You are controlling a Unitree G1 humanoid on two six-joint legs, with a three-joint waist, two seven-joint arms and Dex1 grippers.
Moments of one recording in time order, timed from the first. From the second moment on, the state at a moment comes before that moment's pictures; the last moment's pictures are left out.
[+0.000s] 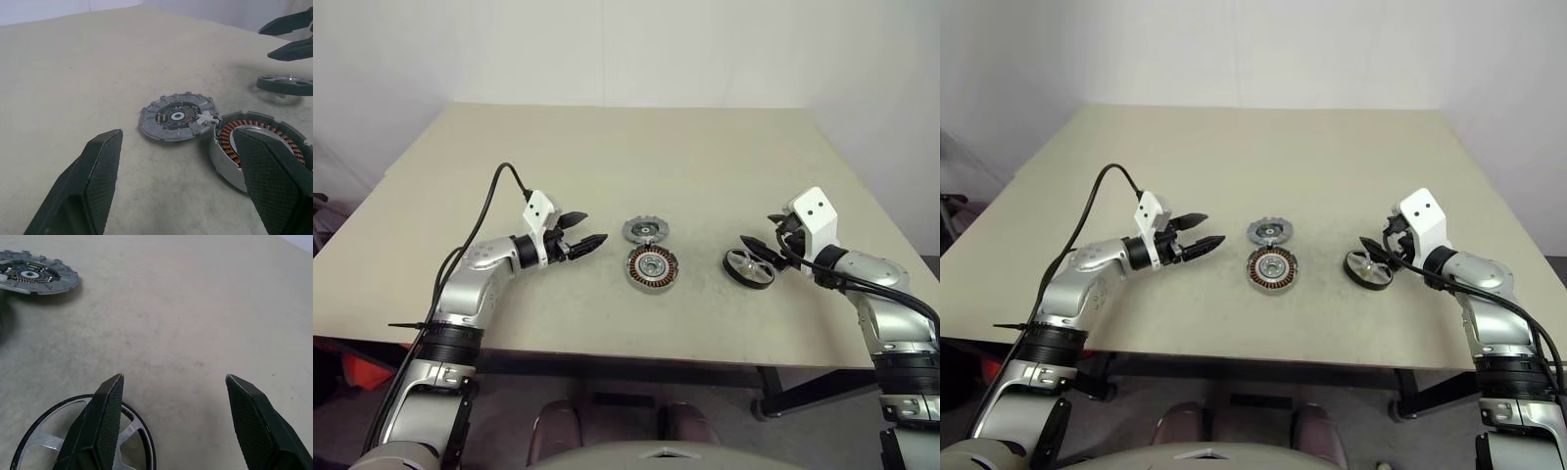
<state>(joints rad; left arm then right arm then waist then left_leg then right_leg) -0.42 0.39 -0.03 0.15 -0.34 0.32 -0.87 -0.24 -0.69 -0.14 0.09 0.18 0.30 0.74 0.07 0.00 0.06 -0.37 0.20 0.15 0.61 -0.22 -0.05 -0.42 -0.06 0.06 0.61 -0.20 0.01</state>
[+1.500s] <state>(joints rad) -0.39 0.39 0.06 0.24 -0.21 0.24 -0.56 -0.27 -0.69 -0.09 0.07 0.18 0.33 0.80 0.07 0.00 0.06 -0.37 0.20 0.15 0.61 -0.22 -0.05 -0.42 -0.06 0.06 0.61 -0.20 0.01</state>
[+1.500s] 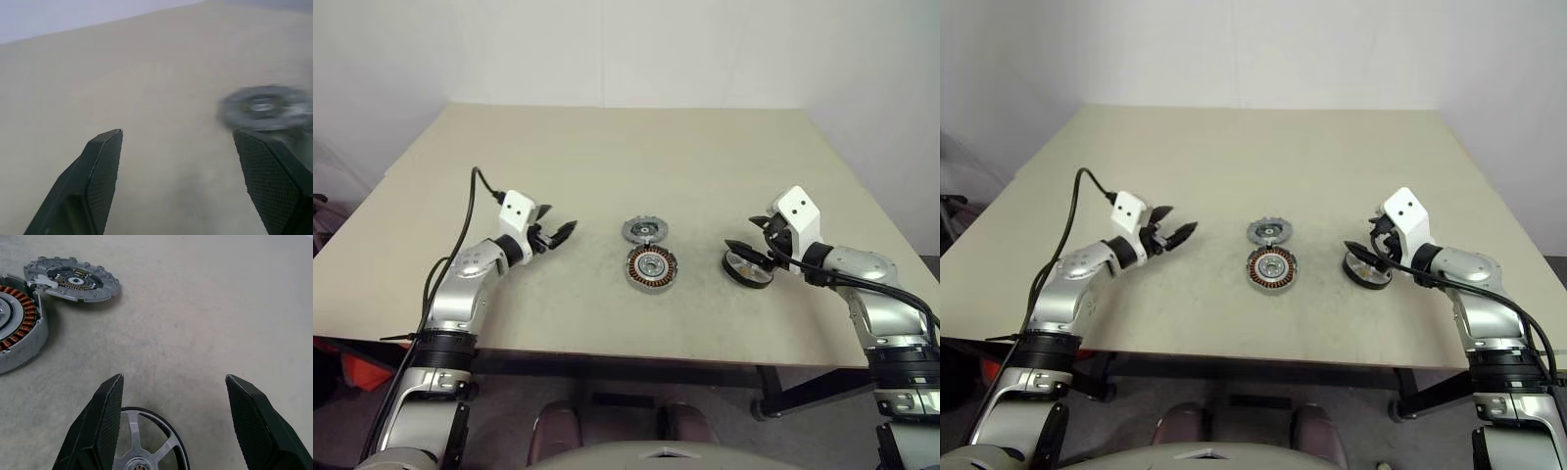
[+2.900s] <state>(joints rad) -0.54 0.28 0.08 0.48 -0.07 0.39 -0.19 -0.26 -0.64 -0.07 0.11 0.17 0.31 0.73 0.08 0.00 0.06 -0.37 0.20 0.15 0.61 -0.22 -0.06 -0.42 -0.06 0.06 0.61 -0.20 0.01</state>
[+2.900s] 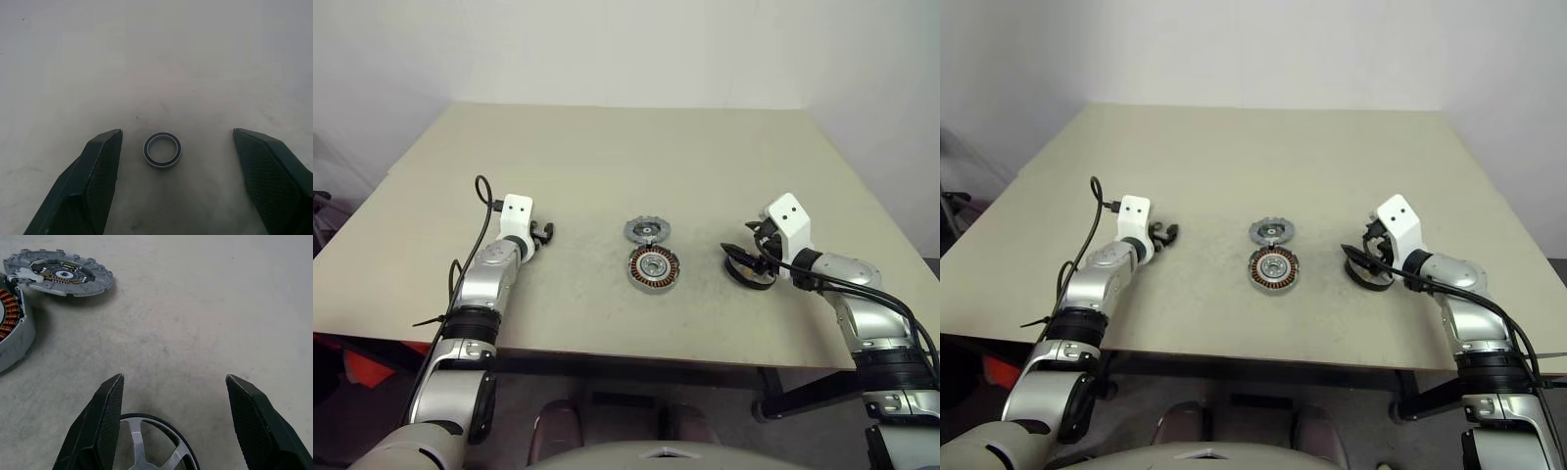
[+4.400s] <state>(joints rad) -0.51 0.31 0.08 0.52 -0.09 0.35 -0.20 -0.32 -0.65 -0.07 0.16 0.16 0.29 0.66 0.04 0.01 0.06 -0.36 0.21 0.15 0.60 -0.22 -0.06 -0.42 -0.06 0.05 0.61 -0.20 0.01</state>
